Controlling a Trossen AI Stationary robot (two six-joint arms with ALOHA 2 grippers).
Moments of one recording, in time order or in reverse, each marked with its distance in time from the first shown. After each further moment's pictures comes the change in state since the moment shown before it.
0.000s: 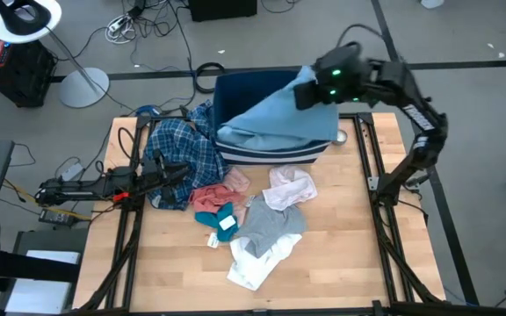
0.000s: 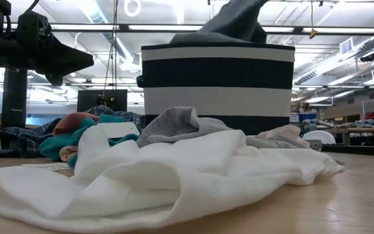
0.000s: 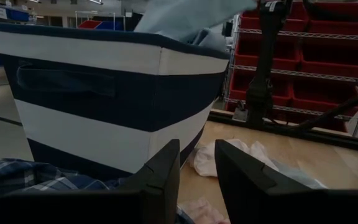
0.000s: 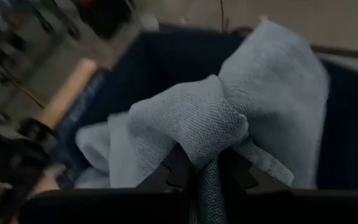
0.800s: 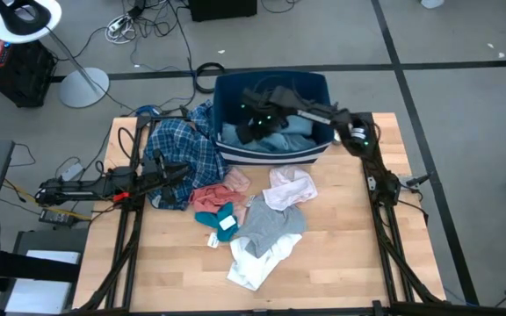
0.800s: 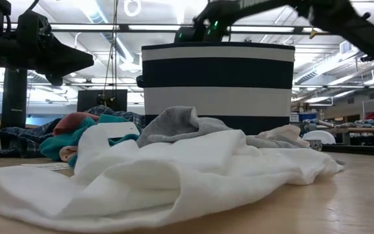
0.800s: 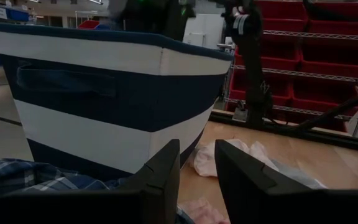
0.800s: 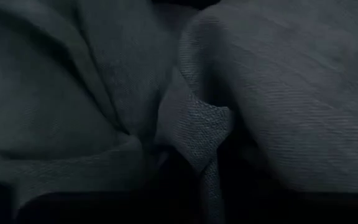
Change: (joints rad) left arm 0.000 0.000 0.000 0.000 0.000 0.000; right arm -0.059 0.648 0.003 0.088 -0.371 0.015
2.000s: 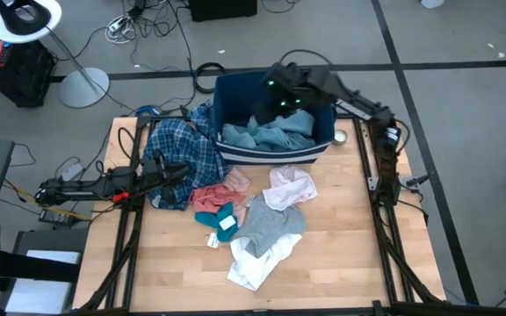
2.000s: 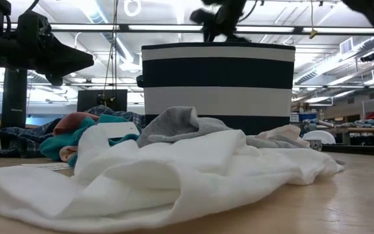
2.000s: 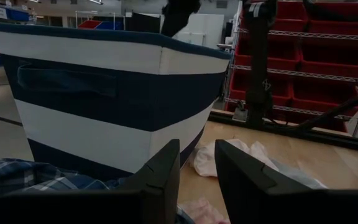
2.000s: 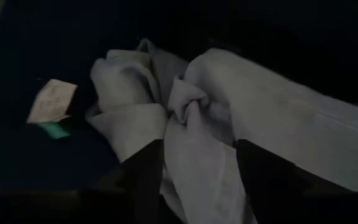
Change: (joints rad) left arm 0.000 0.000 0.000 0.000 0.000 0.000; right arm -0.013 -0.348 -0.006 -0.046 0.114 -0.040
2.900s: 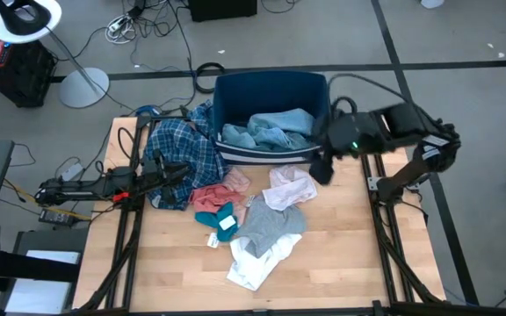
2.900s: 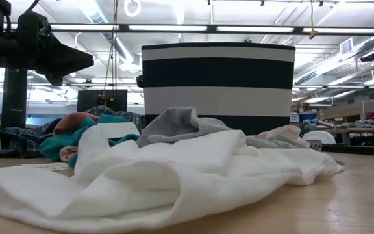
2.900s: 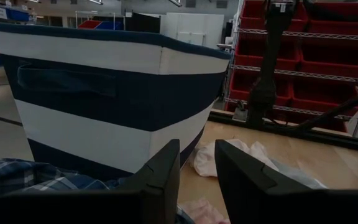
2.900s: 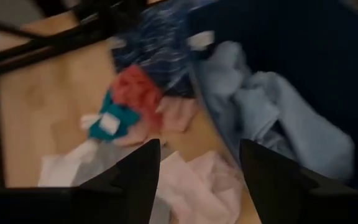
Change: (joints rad) left arm 0.000 0.000 0.000 0.000 0.000 0.000; right arm 0.625 -0.414 -0.097 -0.130 0.356 -0.212
